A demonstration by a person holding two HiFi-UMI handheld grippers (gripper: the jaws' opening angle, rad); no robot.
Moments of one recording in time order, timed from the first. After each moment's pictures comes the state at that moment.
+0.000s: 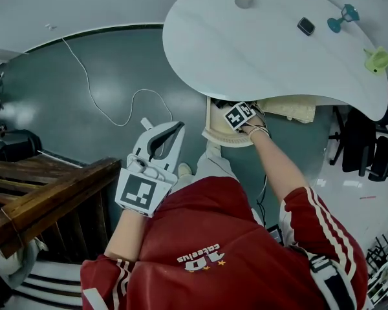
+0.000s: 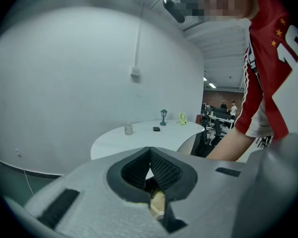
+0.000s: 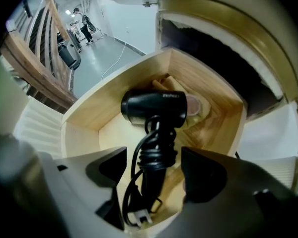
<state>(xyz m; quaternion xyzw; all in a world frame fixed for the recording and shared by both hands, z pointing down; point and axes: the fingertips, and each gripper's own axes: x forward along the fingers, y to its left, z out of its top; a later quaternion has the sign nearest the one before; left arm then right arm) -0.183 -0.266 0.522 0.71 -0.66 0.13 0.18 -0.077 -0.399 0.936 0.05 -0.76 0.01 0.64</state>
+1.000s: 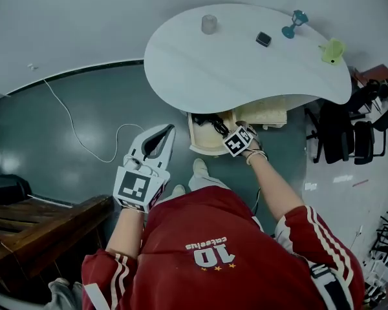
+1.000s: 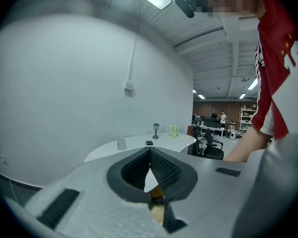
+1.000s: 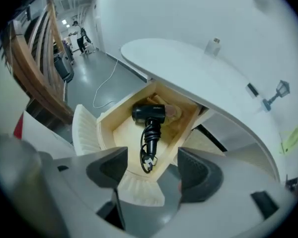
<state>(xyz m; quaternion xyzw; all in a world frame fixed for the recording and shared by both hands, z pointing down) -0.192 -0.264 0.480 0.77 -0.63 0.08 0.10 -0.025 -0.380 0.826 0.13 -0.80 0.01 0.58</state>
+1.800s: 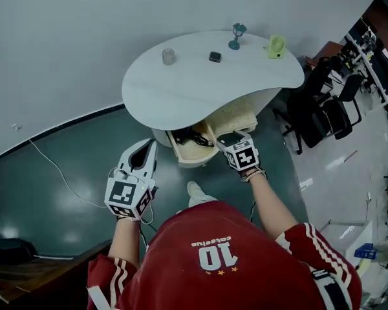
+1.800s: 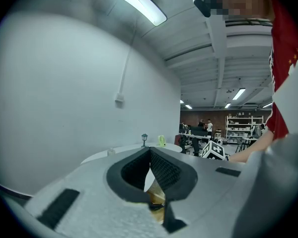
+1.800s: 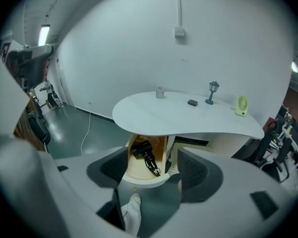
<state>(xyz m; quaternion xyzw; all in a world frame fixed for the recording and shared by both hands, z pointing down) -0.190 -0.211 0.423 0.81 -0.58 0.03 0.07 0.032 -0.331 0.628 0.36 -0.84 0.14 0.38</state>
